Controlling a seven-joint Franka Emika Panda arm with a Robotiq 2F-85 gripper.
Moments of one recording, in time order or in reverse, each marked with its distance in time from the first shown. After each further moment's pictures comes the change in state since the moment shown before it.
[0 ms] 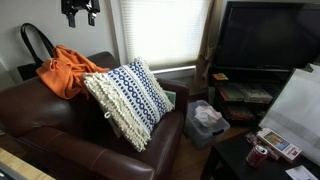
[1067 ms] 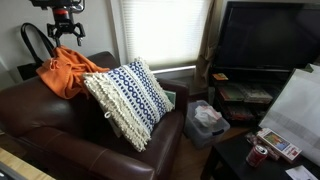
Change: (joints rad) arm 0.223 0.389 0.119 0.229 -0.067 0.152 -0.127
